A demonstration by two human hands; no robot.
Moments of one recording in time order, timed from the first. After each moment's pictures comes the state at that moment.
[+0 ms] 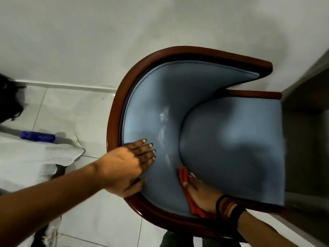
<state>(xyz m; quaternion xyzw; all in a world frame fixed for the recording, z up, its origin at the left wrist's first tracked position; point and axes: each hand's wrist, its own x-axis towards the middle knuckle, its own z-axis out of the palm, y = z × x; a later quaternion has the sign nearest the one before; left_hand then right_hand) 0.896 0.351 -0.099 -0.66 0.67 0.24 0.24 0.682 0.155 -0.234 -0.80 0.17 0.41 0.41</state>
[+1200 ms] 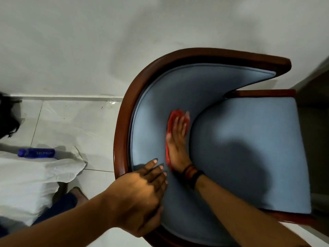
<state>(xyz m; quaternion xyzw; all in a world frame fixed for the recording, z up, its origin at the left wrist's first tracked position) 0.893 0.356 -0.100 -0.68 0.70 0.16 0.11 0.871 0.195 -0.280 -0.80 0.25 -0.08 0.54</state>
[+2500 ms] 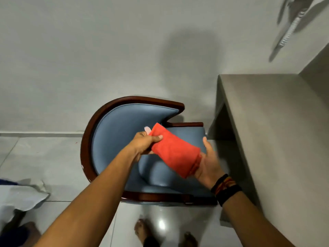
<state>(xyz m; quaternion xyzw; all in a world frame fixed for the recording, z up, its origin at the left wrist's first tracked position) 0.745 0.157 -0.002 -0.74 -0.01 0.43 -0.52 0.562 0.022 -0.013 -0.25 0.35 -0.02 0.90</state>
